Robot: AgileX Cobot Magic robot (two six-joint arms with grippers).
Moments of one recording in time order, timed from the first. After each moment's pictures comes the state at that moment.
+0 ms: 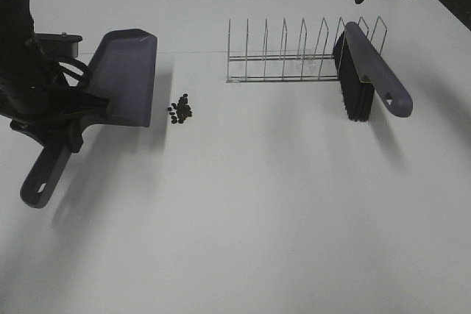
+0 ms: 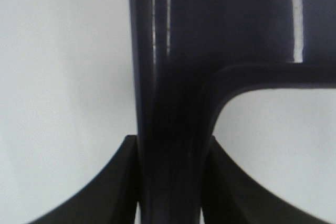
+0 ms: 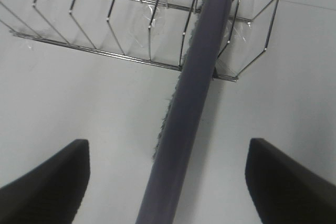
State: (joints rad) left arm -0.29 1.93 -1.24 0.00 0.85 -0.23; right arm 0.07 2.15 -2.06 0.00 1.14 -0.09
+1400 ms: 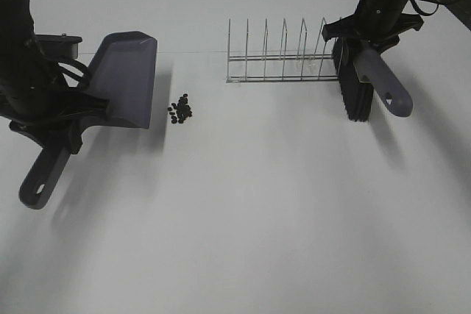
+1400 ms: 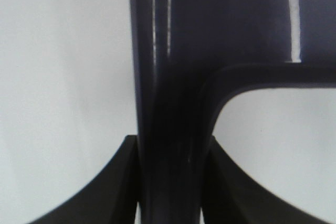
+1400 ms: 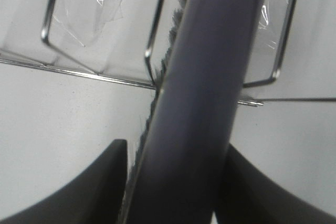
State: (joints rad) left arm -0.29 1.93 -1.24 0.00 0.86 -0.23; right arm 0.07 2.53 -2.29 -0.06 1.11 -0.06
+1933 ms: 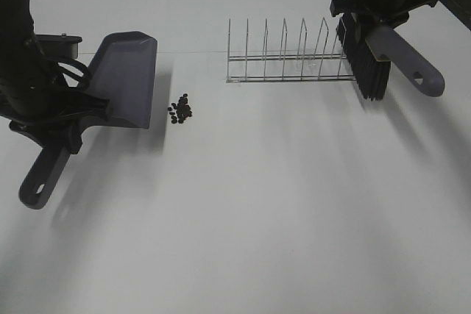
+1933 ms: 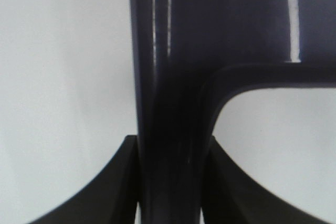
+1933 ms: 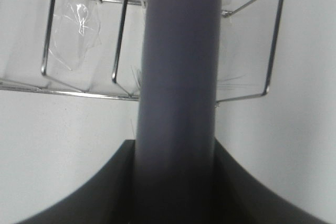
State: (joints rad) left arm -0.29 1.93 -1.24 0.00 0.86 -0.23; right arm 0.08 2.53 -2.44 -0.12 1.22 0.02
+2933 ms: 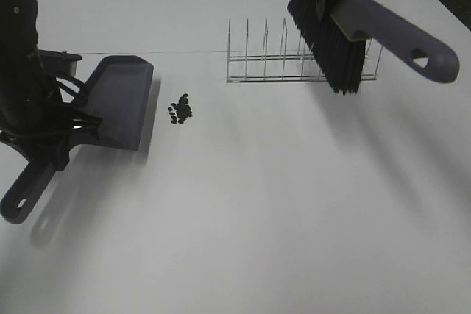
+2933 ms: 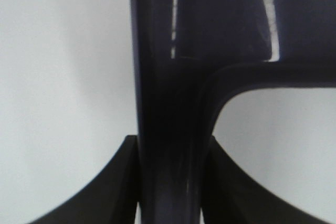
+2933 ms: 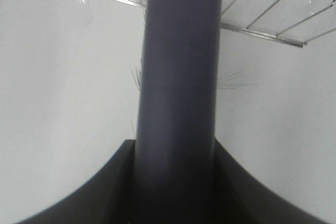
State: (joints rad) left arm -0.29 1.98 -1.24 0.08 0.94 -0.25; right arm 0.34 2.11 -1.99 -0.18 1.23 0.14
